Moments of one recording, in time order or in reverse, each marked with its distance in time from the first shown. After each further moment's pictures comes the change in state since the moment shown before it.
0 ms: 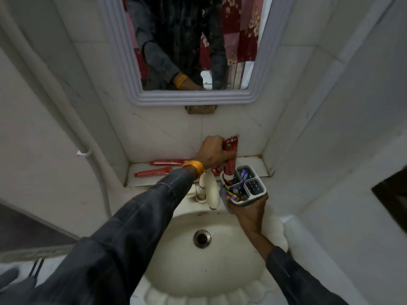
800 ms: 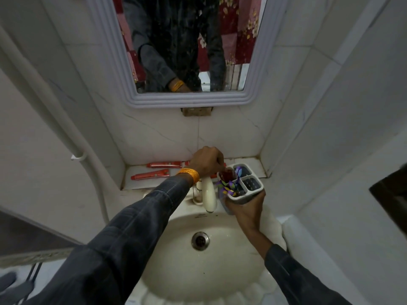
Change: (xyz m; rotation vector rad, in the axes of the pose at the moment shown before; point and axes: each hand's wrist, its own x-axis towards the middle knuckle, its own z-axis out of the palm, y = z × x) left_hand -0.002 -0.020 0.014 0.228 -0.144 0.075; right_hand 0.009 -0.006 0.002 -0.057 -0.008 0.016
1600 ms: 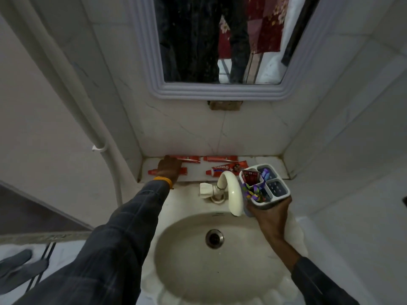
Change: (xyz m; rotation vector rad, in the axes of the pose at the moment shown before) left_hand -0.040 -0.181 0.017 0.266 0.012 -0.394; right_hand -0.003 -0.001 0.002 0.004 -0.023 -0.006
